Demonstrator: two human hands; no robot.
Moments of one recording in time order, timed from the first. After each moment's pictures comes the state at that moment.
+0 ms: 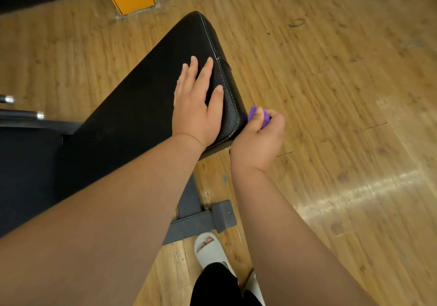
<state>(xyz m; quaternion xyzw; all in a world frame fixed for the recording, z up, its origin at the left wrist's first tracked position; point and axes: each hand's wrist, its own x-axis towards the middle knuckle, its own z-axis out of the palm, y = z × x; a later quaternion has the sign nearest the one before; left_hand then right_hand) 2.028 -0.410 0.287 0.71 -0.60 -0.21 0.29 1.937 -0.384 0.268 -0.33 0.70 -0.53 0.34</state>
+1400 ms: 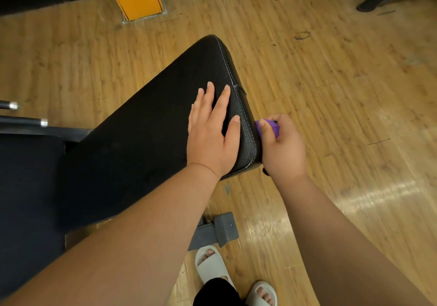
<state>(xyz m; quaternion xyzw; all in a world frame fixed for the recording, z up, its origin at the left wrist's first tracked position) 2.033 -0.414 0.280 0.70 -0.61 -0.22 0.30 1.901 -0.425 0.275 -0.55 0.64 -0.36 0.39</state>
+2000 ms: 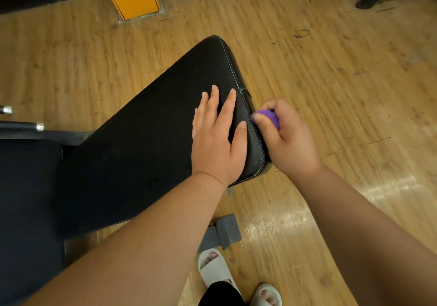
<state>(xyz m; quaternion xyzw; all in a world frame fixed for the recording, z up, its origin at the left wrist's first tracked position) 2.036 -0.414 0.274 0.70 -0.61 -0.21 0.30 1.904 -0.448 0.291 -0.70 0.49 -0.36 0.36</state>
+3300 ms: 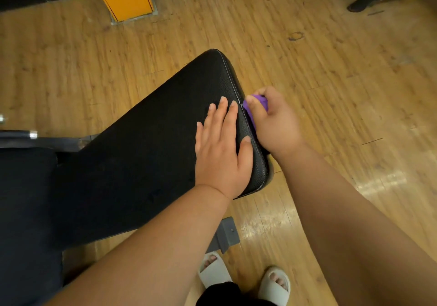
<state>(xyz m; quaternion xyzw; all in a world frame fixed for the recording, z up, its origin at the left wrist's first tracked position) 2.036 -0.419 0.286 0.69 -0.63 -0.23 0.27 1.936 -0.490 0.309 -0.62 0.61 -0.31 0.39</state>
